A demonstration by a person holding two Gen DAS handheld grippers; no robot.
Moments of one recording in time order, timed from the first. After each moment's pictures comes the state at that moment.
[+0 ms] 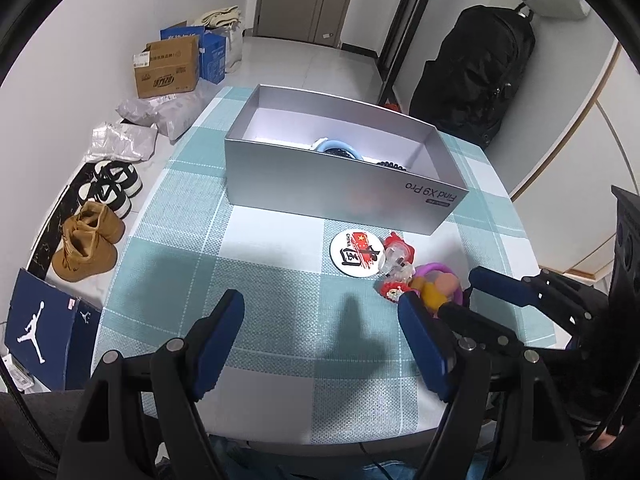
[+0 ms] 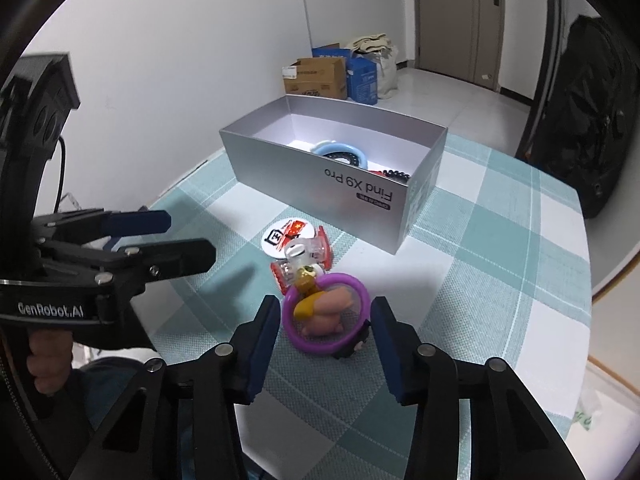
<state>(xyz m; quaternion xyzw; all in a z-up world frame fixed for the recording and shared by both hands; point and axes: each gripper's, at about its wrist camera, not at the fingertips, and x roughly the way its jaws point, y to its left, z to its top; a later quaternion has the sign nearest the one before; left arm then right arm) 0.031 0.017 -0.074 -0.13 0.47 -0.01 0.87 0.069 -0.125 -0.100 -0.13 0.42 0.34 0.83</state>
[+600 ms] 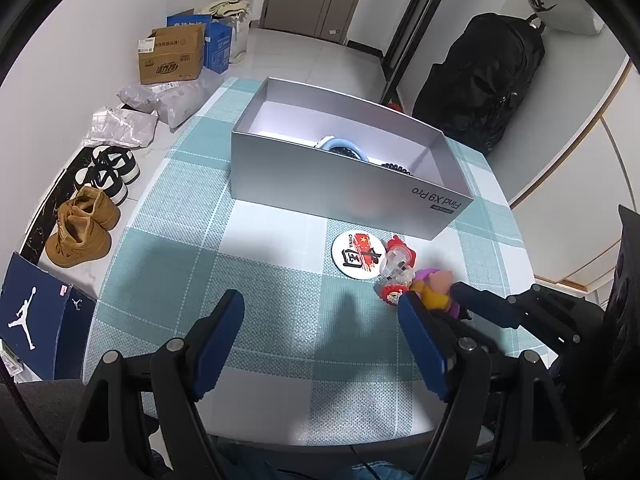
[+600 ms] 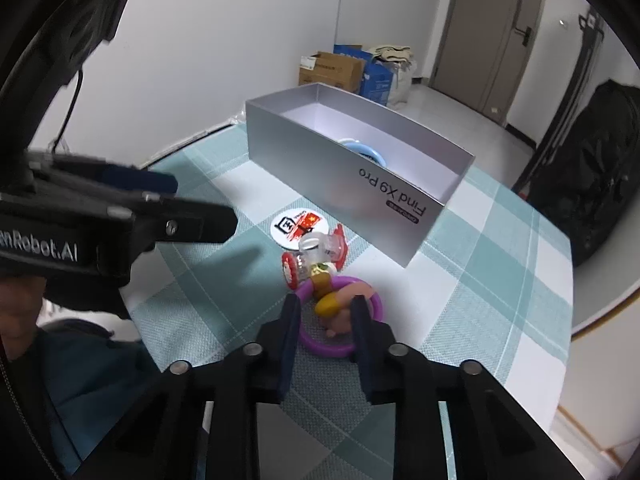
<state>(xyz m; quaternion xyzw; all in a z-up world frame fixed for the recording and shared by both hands) 0.035 0.022 -0.076 -0.15 0.48 -0.01 0.86 0.058 -0.103 -0.106 -0.21 0.39 0.34 0.83</state>
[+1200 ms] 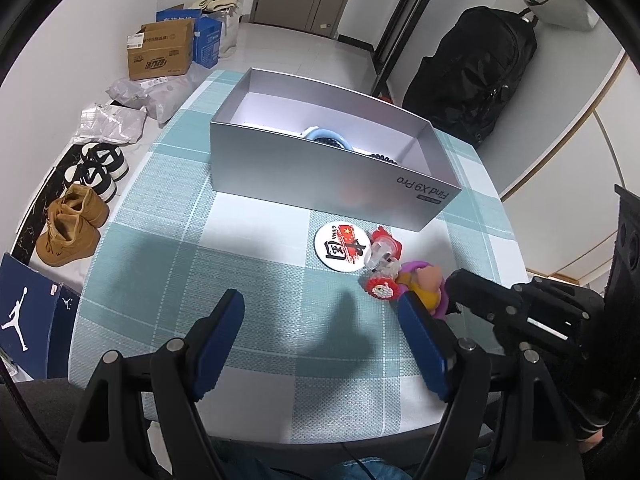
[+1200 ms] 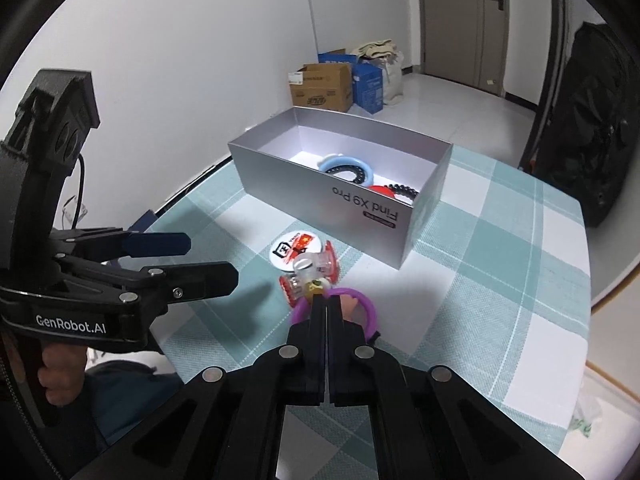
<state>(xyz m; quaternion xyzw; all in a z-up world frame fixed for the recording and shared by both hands) 0.034 0.017 -0.078 -0.16 0.48 -0.03 0.86 0.073 -0.124 -0.092 -0.11 0.41 0.35 0.83</state>
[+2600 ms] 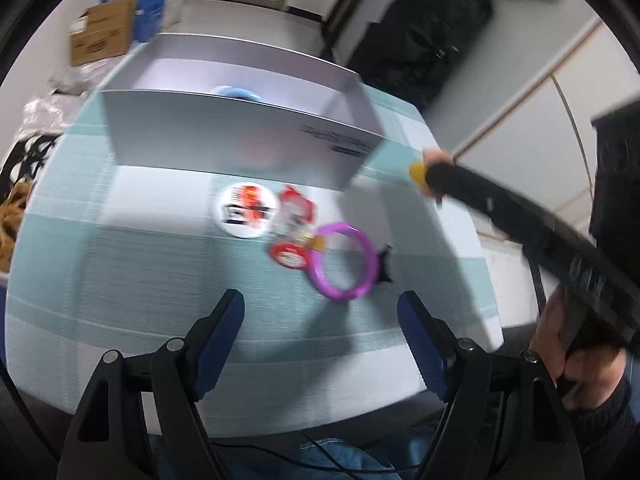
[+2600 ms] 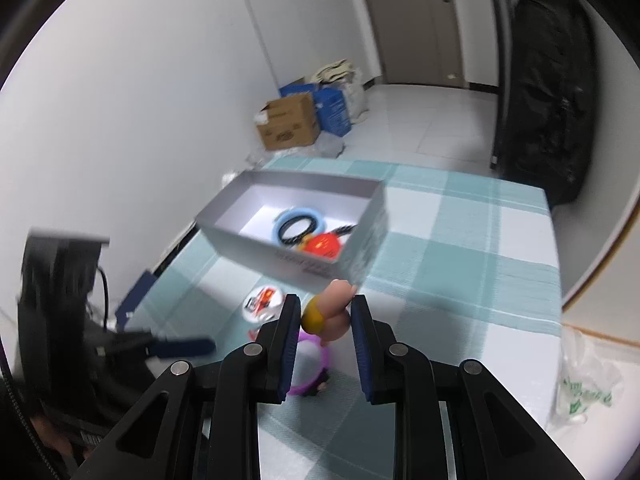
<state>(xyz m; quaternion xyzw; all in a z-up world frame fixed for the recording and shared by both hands) 0.038 -0.021 -0.086 -0.16 0.52 -0.14 0.83 0.104 -0.166 -0.060 0.00 0.41 0.30 0.86</state>
